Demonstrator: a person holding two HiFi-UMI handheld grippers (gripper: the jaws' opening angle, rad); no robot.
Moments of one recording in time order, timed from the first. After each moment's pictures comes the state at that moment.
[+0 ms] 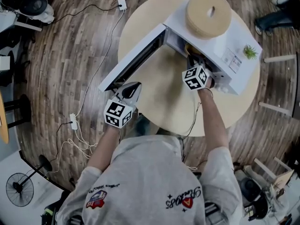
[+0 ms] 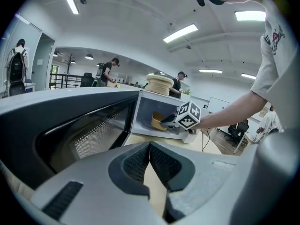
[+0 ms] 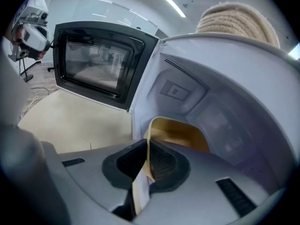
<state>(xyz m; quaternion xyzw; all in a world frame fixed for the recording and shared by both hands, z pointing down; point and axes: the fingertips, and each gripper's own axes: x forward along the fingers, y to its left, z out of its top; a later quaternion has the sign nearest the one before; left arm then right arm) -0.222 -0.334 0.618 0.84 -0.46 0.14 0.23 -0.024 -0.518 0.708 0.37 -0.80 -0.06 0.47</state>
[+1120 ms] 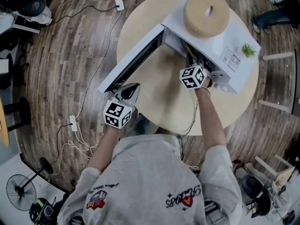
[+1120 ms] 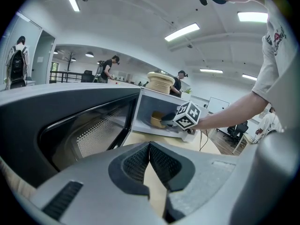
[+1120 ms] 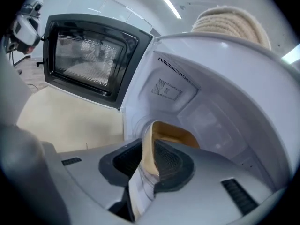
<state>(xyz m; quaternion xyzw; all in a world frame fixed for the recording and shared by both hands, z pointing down) -0.226 -0.330 0.624 0.84 -0.46 0.15 0.24 -0.015 -0.529 0.703 0.43 -0.77 -0.08 0.47</state>
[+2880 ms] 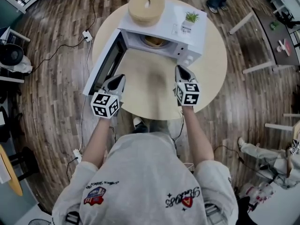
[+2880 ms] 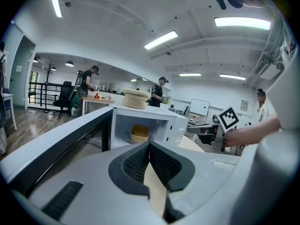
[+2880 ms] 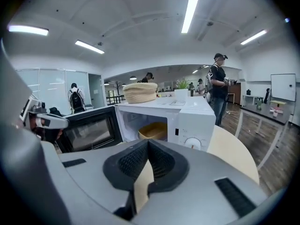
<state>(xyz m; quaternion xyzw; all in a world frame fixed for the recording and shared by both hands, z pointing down) -0.158 -0.321 0.555 0.90 -0.38 0.12 0.17 0.095 -0.332 0.581 0.62 -0.75 0.17 0.14</state>
